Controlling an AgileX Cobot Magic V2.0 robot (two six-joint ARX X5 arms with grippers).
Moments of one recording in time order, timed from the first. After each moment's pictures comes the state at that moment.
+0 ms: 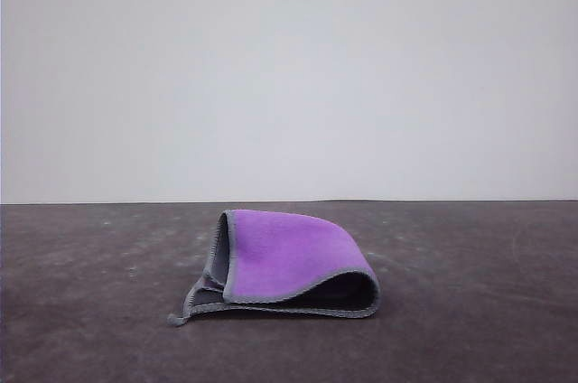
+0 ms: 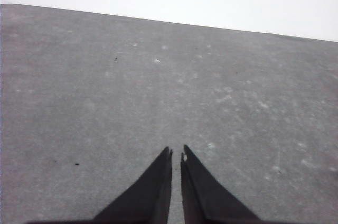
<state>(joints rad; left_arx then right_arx) -0.05 0.00 0.03 -0.18 0.02 -0.12 0.03 0.00 0.02 -0.17 -0.02 -0.02</state>
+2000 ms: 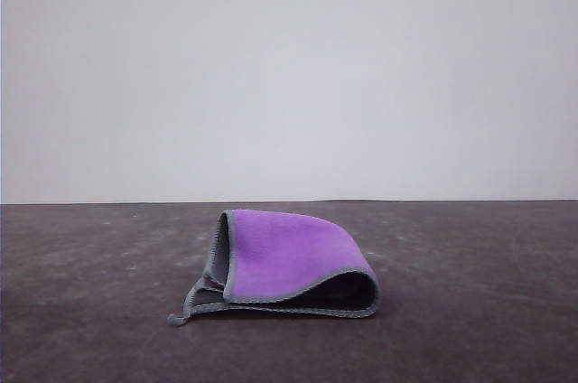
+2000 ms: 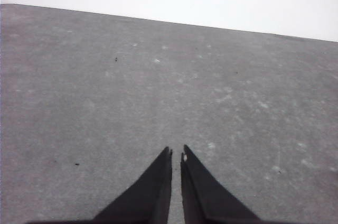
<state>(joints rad) -0.05 0.00 0.03 -0.18 0.02 -0.12 0.03 0.00 0.02 -0.17 -0.02 -0.02</state>
